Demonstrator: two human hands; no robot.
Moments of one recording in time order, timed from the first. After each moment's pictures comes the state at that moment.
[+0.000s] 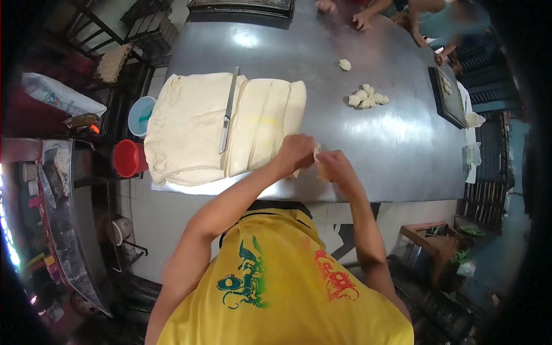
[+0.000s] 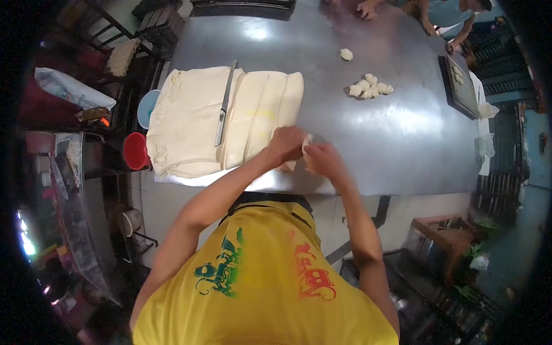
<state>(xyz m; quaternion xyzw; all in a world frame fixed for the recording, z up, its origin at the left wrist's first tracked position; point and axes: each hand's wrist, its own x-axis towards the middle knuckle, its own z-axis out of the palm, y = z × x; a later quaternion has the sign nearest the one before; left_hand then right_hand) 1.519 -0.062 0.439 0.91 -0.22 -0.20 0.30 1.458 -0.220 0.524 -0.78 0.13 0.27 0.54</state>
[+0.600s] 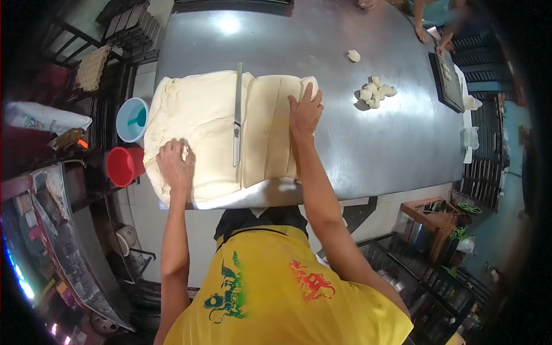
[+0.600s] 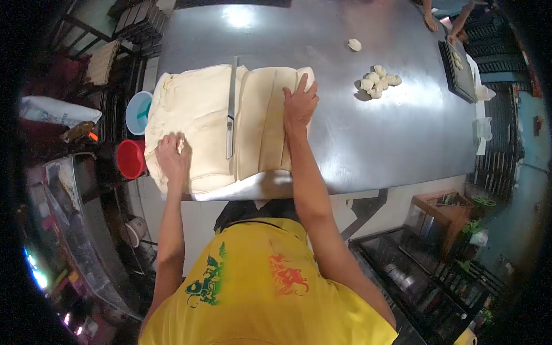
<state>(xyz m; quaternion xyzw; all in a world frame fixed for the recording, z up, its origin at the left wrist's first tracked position) 1.500 0.263 0.402 0.98 0.03 0.16 0.12 1.616 -0.092 0.344 -0.97 0.16 -0.17 0.10</state>
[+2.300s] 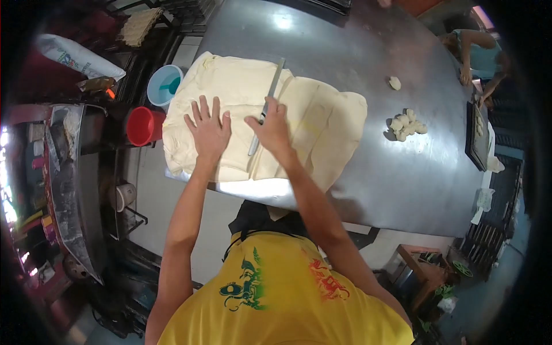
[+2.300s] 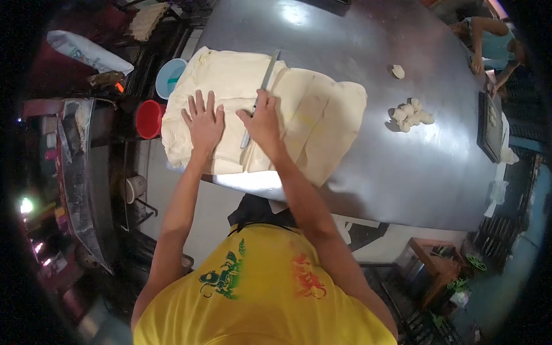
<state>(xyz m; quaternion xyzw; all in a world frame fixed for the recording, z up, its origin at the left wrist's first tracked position) 1.517 0.211 0.385 0.98 0.14 0.09 0.03 1.566 0.038 0.383 -0.89 -0.09 -0.03 0.45</state>
